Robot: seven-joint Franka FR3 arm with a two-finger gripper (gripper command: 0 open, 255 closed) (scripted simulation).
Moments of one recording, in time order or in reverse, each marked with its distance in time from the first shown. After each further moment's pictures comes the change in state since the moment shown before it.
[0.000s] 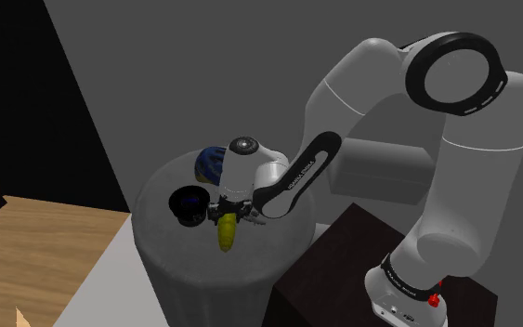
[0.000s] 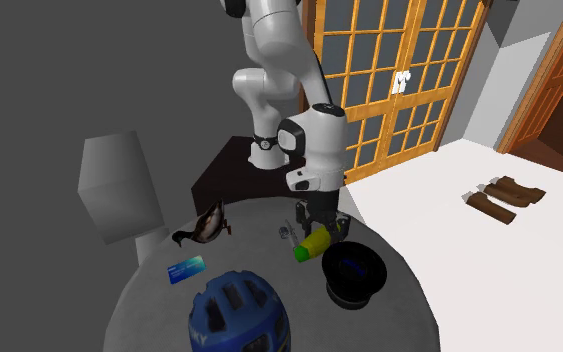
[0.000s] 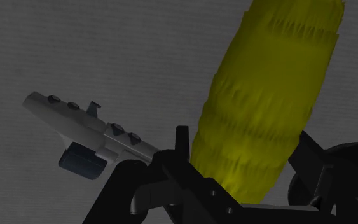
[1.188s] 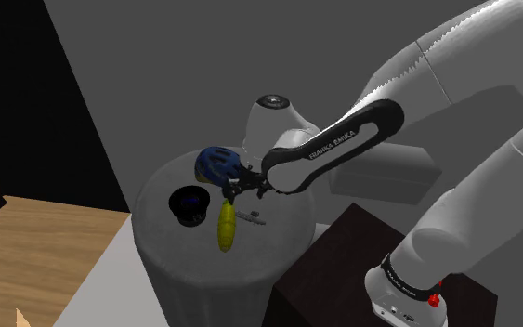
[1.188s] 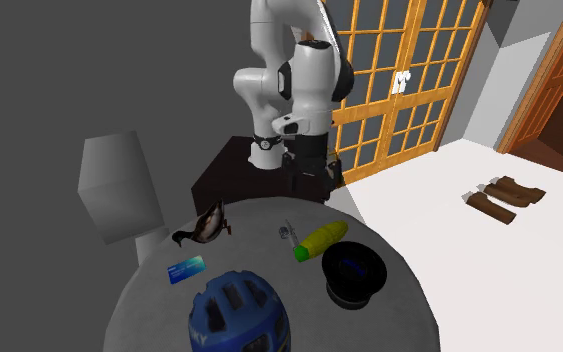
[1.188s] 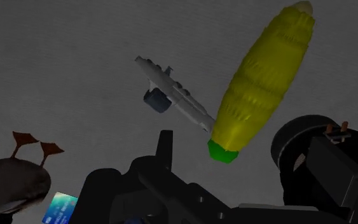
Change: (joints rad) arm -0.113 -0.453 0.139 -0.171 0.544 -0.214 -0.568
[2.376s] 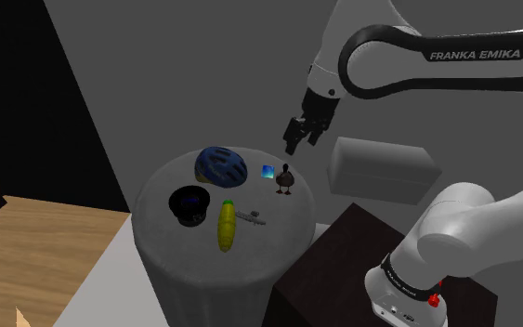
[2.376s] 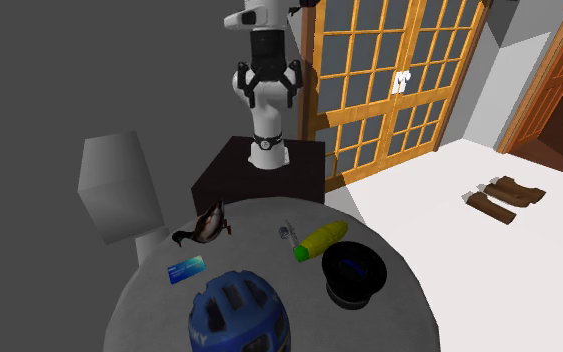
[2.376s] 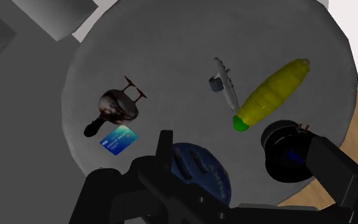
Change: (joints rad) arm 0.108 -0.592 -0.364 0.019 0.104 -0.643 -0.618
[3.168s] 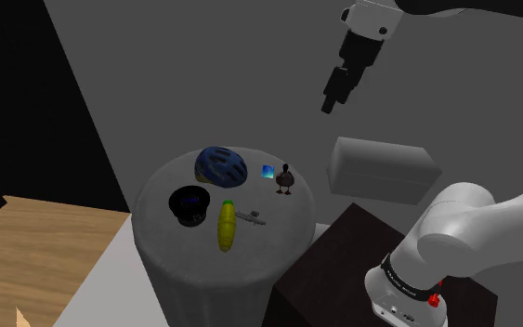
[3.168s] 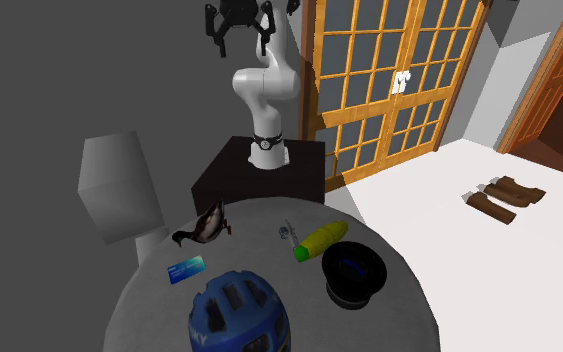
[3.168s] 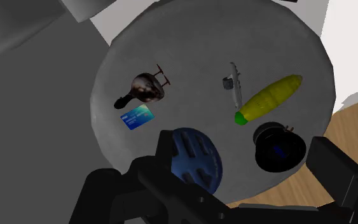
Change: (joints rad) arm 0.002 -0.039 -0.167 0.252 -0.097 -0.314 -0.261
